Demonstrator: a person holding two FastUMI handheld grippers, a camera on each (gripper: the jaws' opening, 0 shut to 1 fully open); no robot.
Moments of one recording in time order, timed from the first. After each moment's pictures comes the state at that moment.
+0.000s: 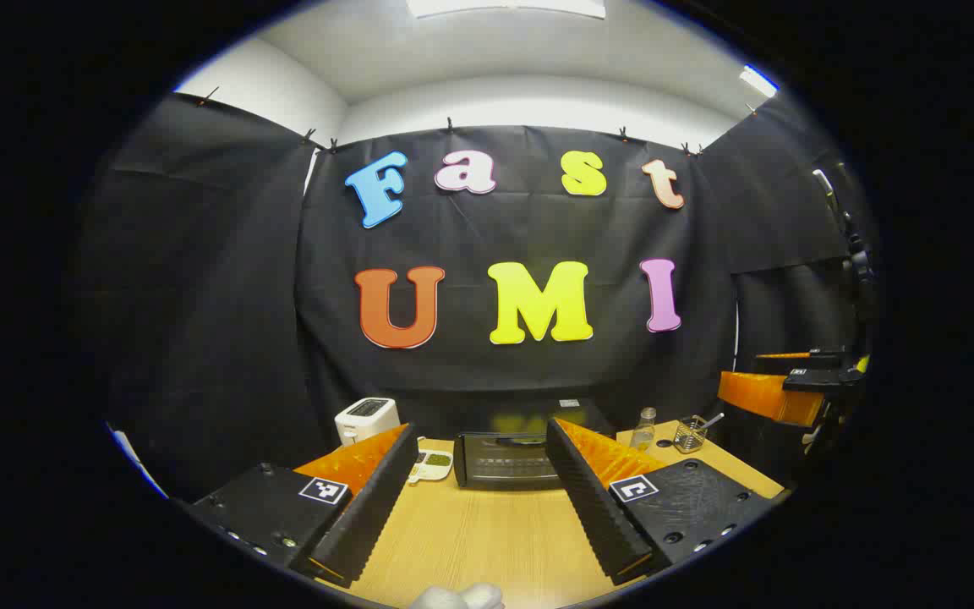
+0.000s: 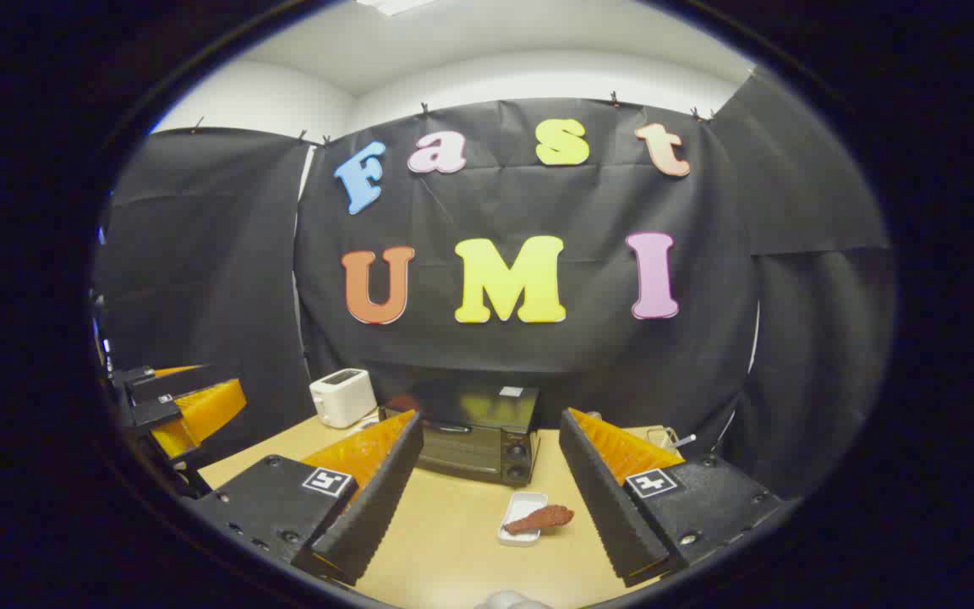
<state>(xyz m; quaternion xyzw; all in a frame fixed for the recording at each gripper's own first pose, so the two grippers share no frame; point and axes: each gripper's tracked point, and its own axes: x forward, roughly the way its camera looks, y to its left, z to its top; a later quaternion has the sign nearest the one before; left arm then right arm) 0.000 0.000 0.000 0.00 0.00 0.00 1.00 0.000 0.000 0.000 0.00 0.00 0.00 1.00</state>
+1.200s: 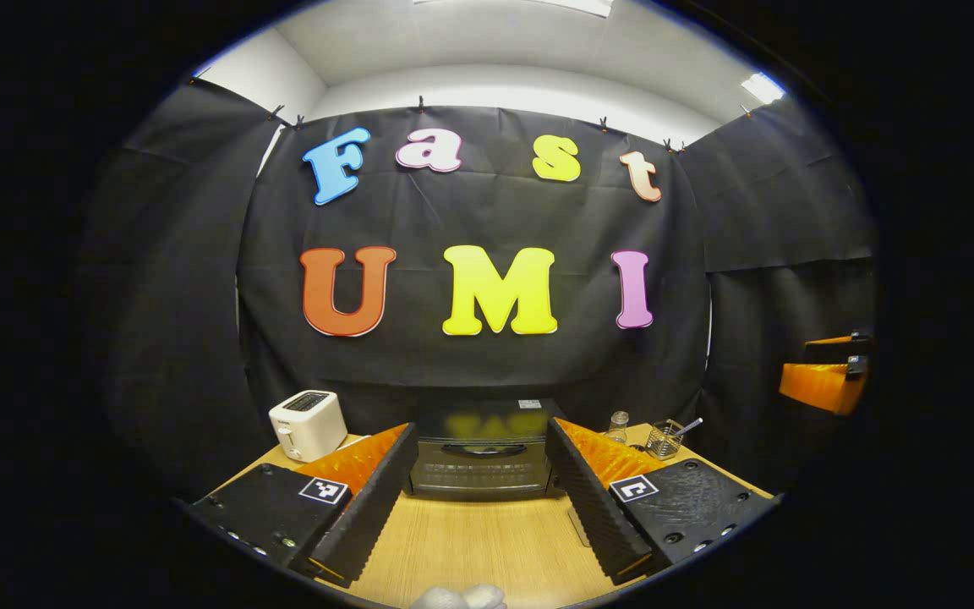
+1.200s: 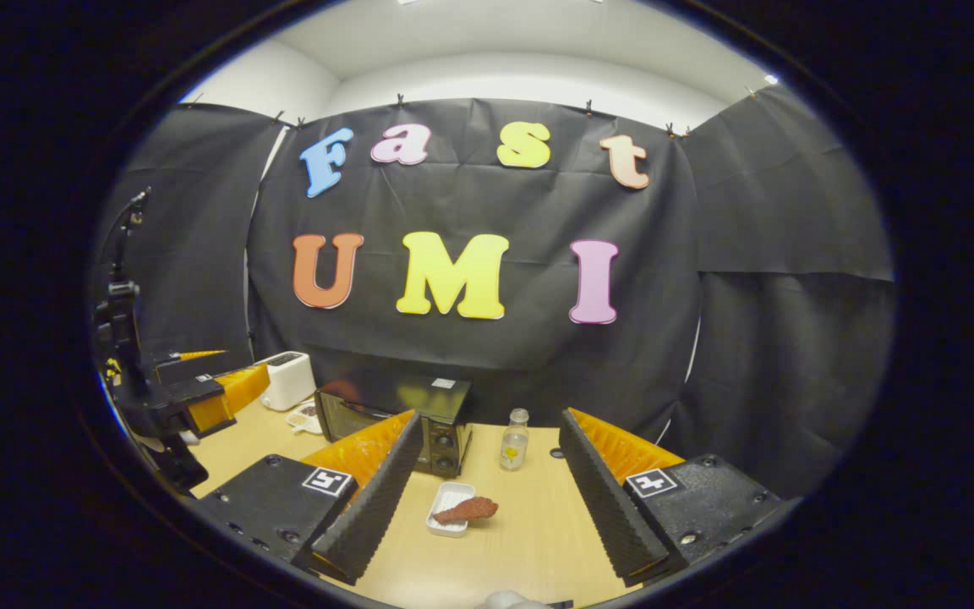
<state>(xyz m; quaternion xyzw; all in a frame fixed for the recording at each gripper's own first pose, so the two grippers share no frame) 0.099 -0.055 -0.036 -0.02 0.02 -0.06 1.00 -0.024 -0.070 0.006 -0.03 0.01 -0.10 0.99</state>
